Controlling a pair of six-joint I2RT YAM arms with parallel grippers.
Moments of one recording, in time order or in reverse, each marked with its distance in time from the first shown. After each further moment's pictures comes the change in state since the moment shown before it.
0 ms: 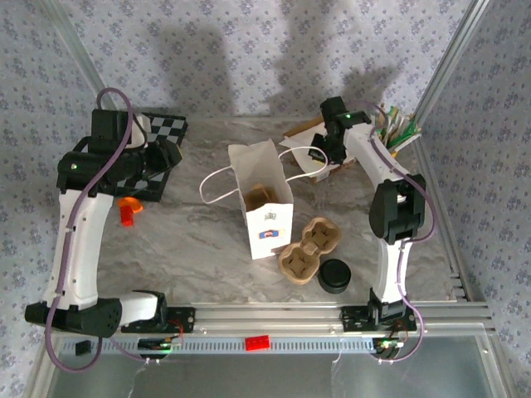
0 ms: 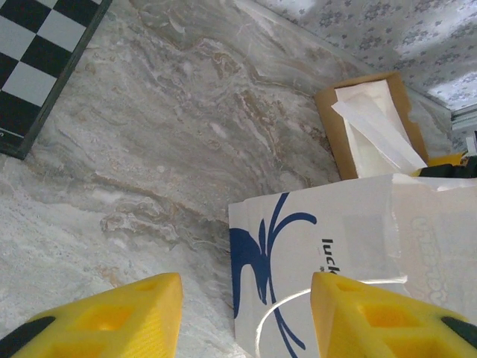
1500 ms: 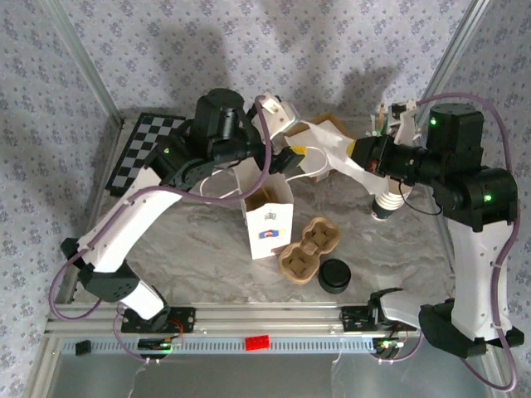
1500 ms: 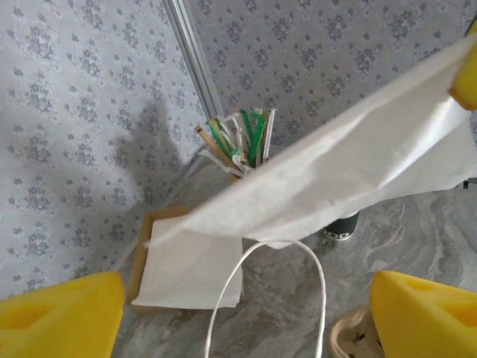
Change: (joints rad) left arm -0.708 0.312 0.305 0.476 -0.026 0.827; right arm -0.036 -0.811 0.087 -0.230 -0.421 -0.020
